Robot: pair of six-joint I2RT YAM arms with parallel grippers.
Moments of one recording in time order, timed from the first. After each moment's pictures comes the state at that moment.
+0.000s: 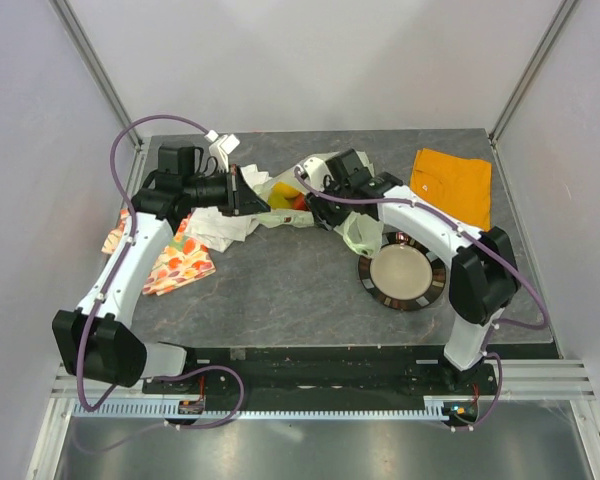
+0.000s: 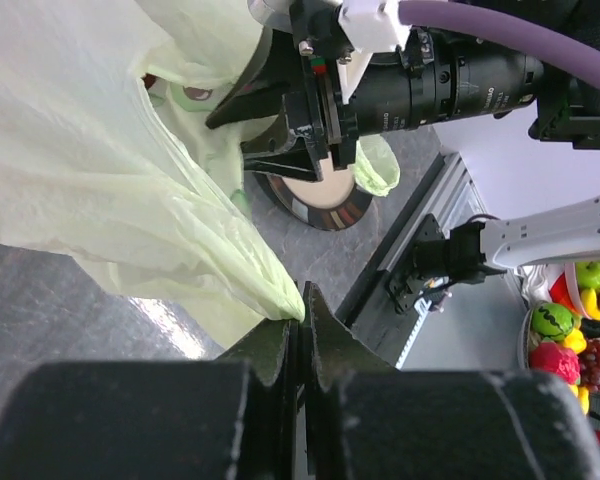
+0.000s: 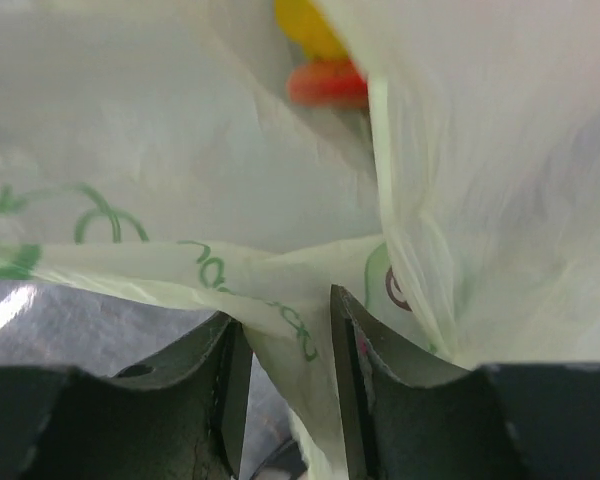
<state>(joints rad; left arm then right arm) -0.19 1.35 1.29 -0.55 0.86 -0.27 0.61 1.82 1.55 -0.56 -0.24 -0.21</state>
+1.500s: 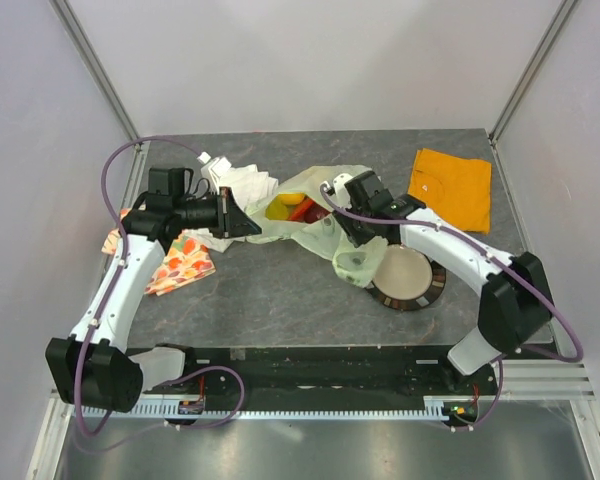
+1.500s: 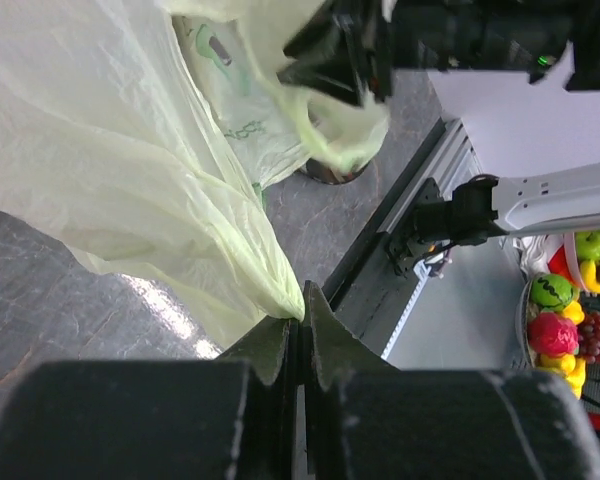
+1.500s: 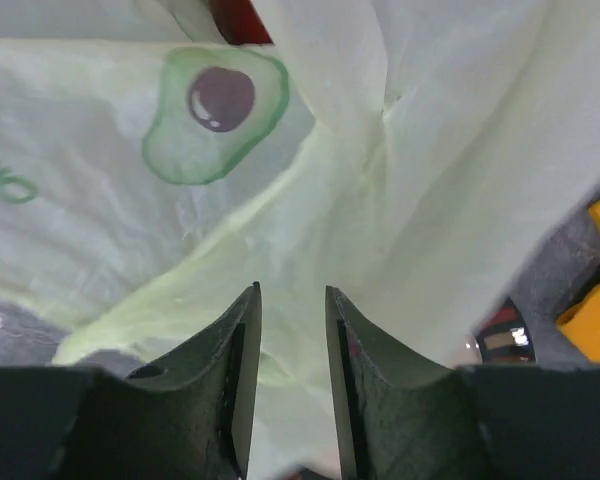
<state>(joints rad) -0.14 1.20 1.12 -0.61 0.91 -0.20 0.57 1.60 1.24 -0.58 0.06 -0.09</state>
